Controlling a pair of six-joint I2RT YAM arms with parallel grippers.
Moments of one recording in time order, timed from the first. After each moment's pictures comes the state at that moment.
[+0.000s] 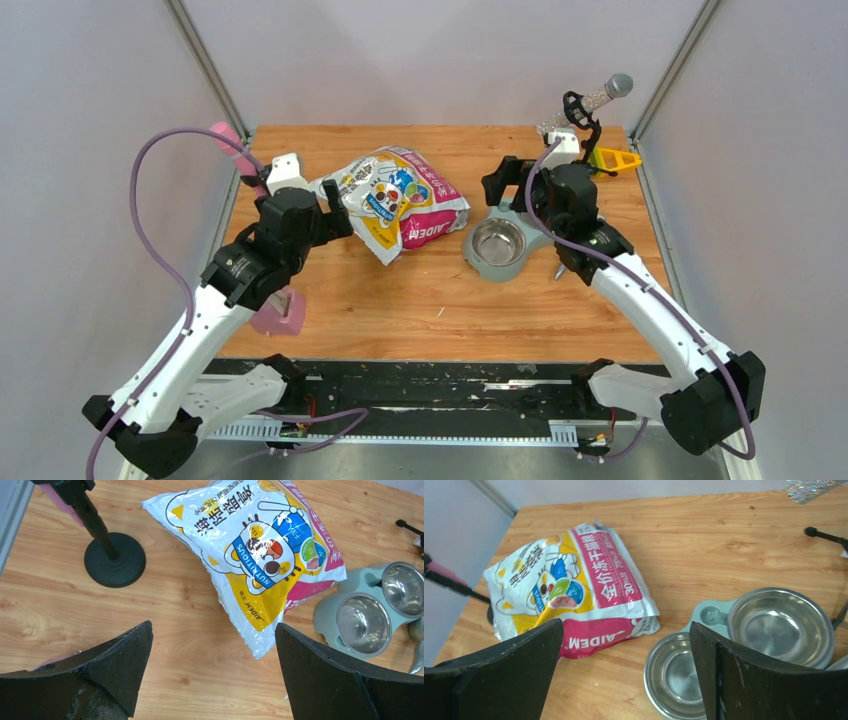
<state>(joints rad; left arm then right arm) -0.60 0.94 1.19 -0.76 -0.53 -0.53 0.47 1.16 1.05 -0.11 0.13 0.37</state>
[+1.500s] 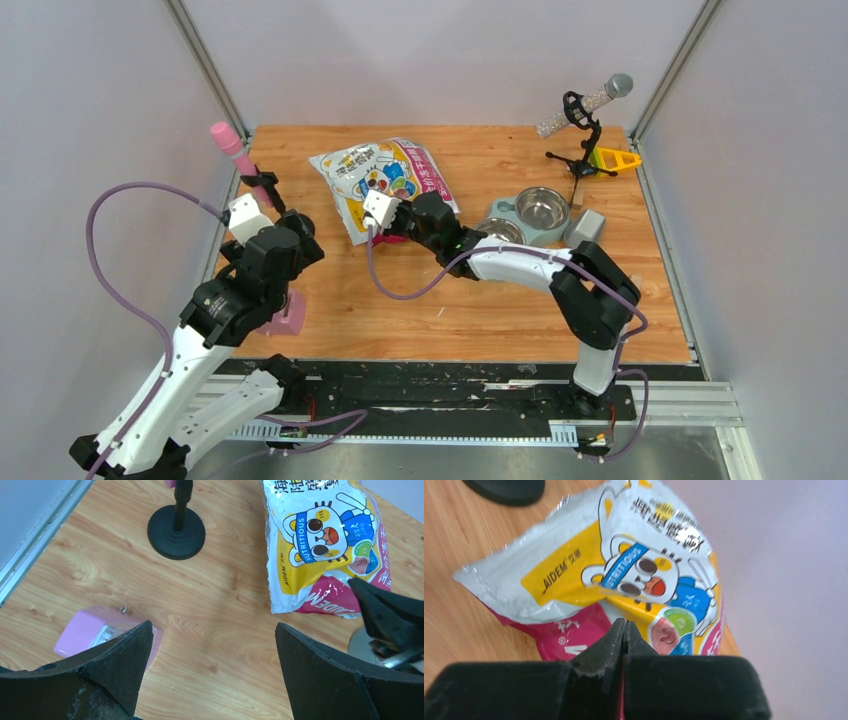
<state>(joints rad) -0.60 0.73 1.02 -0.92 -0.74 -0.76 0.90 1.87 1.20 0.42 0.08 -0.66</state>
